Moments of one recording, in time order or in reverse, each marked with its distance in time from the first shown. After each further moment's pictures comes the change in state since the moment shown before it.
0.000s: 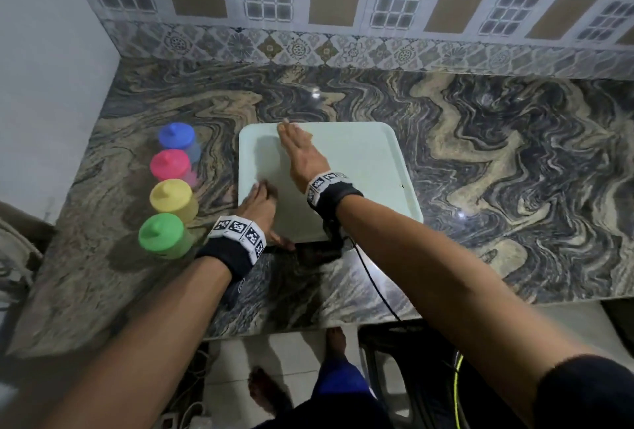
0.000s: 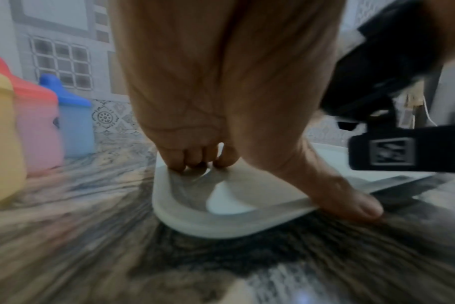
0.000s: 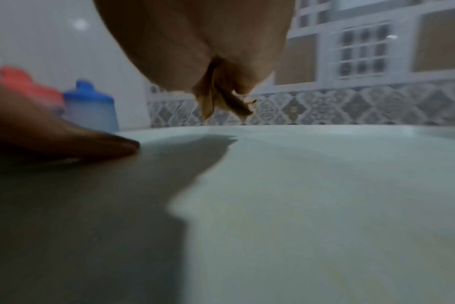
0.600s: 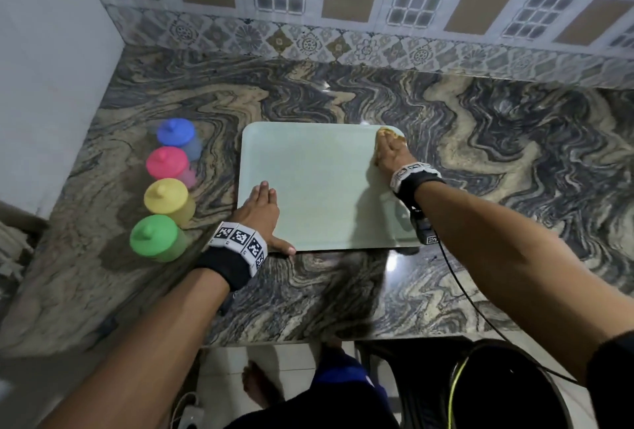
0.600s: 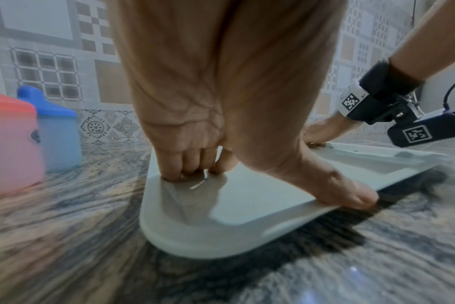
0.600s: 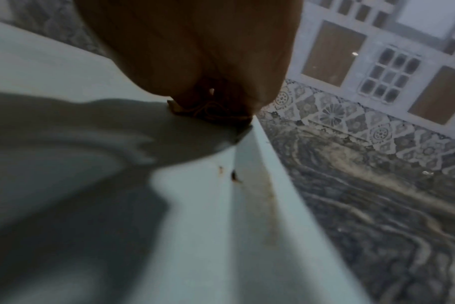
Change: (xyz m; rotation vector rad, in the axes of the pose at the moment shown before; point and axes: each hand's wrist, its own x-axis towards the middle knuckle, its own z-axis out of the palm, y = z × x) left_hand 0.010 0.005 0.002 0.032 -0.087 -0.042; right_hand -0.004 0.174 -0.055 -0.218 -0.189 0.368
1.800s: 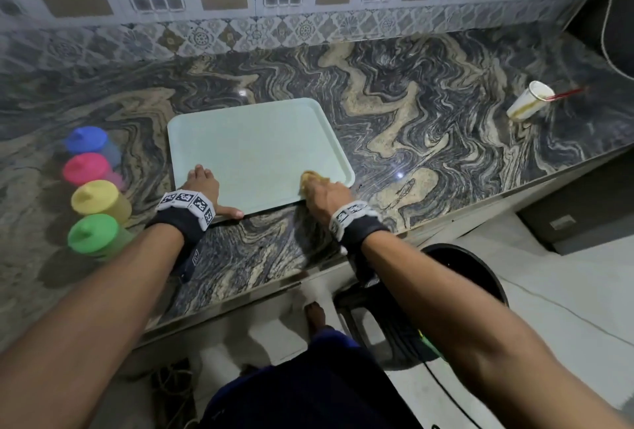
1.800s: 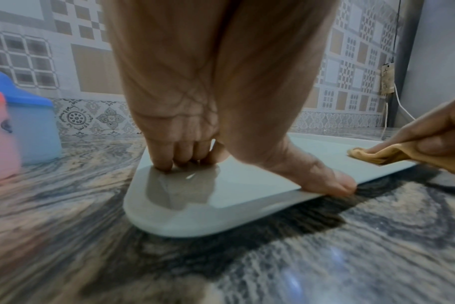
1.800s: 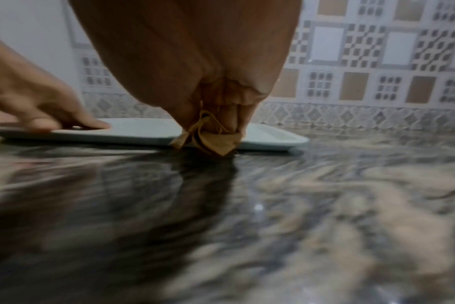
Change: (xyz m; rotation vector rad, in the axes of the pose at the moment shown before) left_hand 0.008 0.006 0.004 0.098 0.113 0.025; right_hand -0.237 -0.055 0.048 0.046 0.224 -0.015
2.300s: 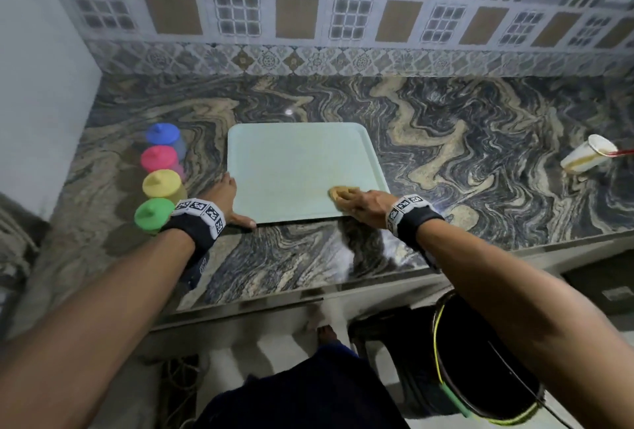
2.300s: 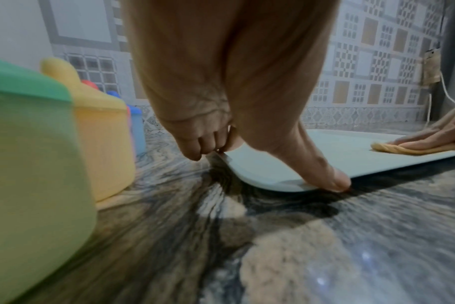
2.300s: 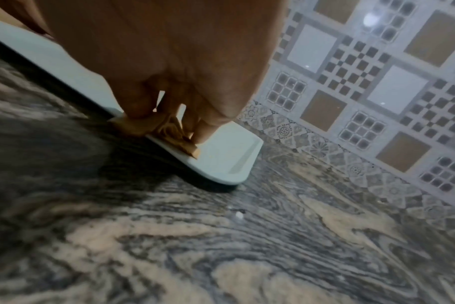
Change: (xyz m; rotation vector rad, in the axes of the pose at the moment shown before) left_hand -0.033 -0.051 0.006 -0.296 0.074 0.001; right_hand 0.050 0.038 -0.012 -0.147 -0.403 -0.402
